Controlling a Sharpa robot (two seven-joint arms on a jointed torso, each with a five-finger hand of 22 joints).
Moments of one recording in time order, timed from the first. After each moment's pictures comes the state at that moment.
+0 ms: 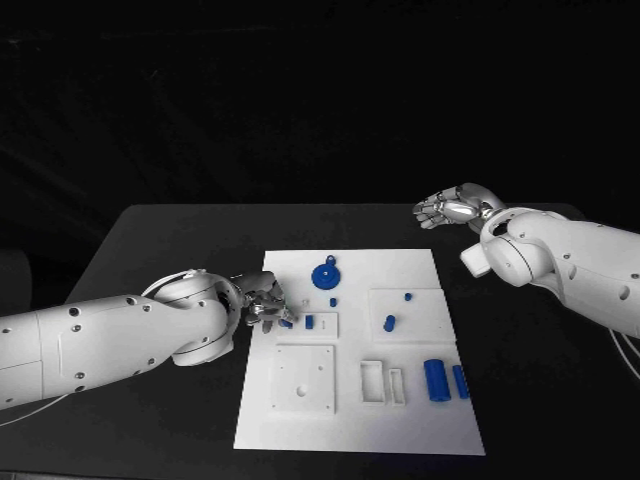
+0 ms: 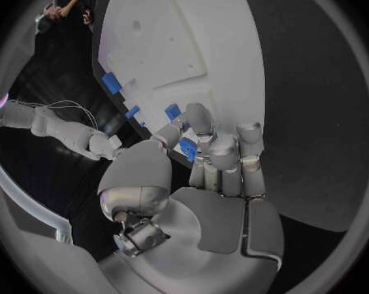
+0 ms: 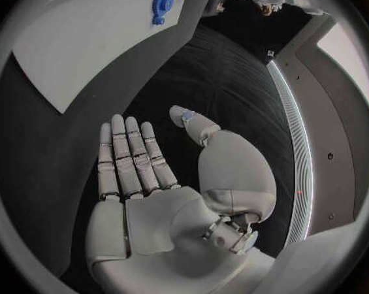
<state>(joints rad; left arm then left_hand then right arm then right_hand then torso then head) 1.28 -0.82 -0.23 1.56 -1.16 -0.20 -0.39 0.86 0.05 0.56 -0.25 0.12 1.09 0.04 0.46 0.75 1.44 -0.08 0.76 0.44 1.28 -0.18 1.47 0.59 0.08 1.02 -0.16 1.06 1.31 1.28 -0.65 -0.02 1.05 -0.58 -0.27 0.03 0.98 -0.12 0.59 -0.18 0.37 0.79 0.20 0.27 0.42 0.99 0.19 0.13 0.07 0.86 0.18 0.29 0.43 0.22 0.56 0.26 0.24 1.06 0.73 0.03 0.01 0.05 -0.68</state>
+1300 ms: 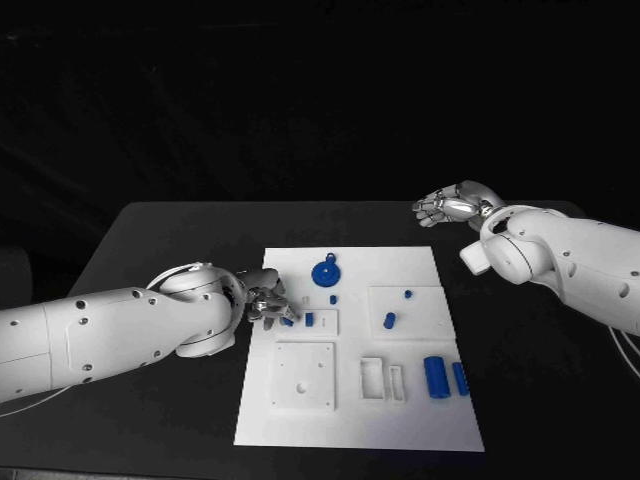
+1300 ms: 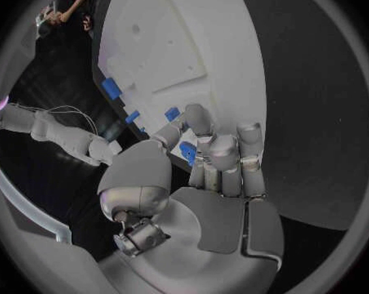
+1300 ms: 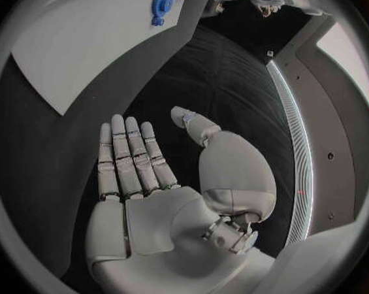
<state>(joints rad) 1.28 -0.80 -0.23 1.54 -1.18 -0.14 -0.40 0.87 0.04 0.56 -0.25 0.09 1.10 0.04 0.48 0.75 1.43 -0.09 0.77 0.44 1.29 -0.18 1.47 0.59 0.08 1.02 -0.16 1.06 1.31 1.28 -0.65 -0.02 1.05 -0.58 -0.26 0.03 0.96 -0.12 0.58 -0.17 0.38 0.79 0.20 0.27 0.42 0.99 0.19 0.12 0.07 0.86 0.18 0.29 0.43 0.22 0.56 0.26 0.24 1.06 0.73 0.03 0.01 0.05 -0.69</state>
